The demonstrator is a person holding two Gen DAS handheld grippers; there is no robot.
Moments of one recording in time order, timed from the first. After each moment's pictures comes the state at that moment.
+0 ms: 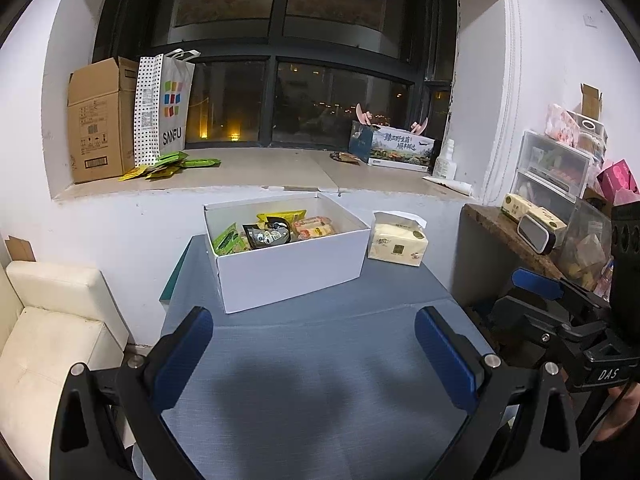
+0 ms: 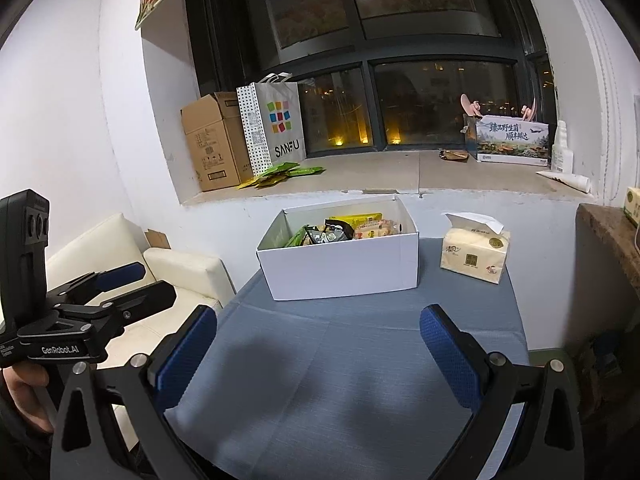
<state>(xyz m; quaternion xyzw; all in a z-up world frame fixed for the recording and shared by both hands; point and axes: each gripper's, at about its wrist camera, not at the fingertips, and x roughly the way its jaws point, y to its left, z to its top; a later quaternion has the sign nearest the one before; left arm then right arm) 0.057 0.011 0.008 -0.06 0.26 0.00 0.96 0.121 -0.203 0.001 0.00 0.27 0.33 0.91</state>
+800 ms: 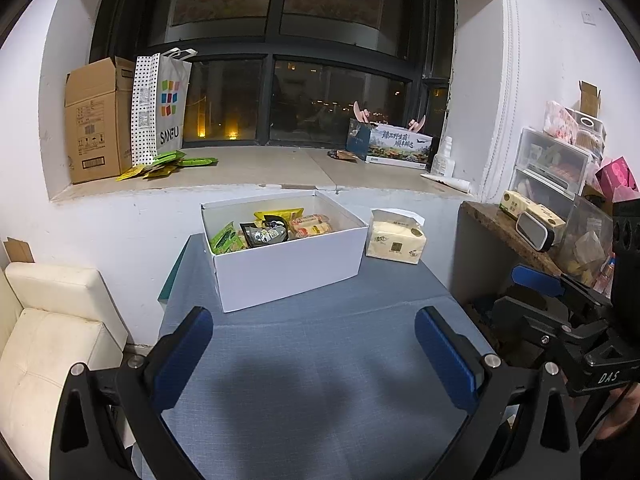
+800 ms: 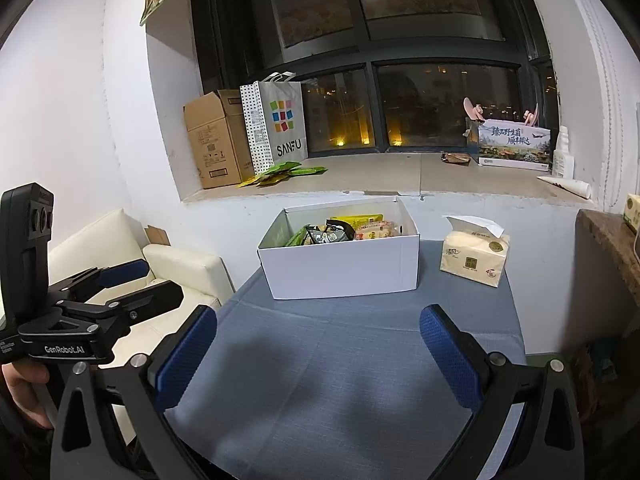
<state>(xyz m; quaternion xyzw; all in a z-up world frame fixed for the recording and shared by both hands) 0.058 0.009 0.007 -0.06 0.26 0.00 0.96 0.117 -0.200 0.003 -0.01 0.26 0.33 0.91</state>
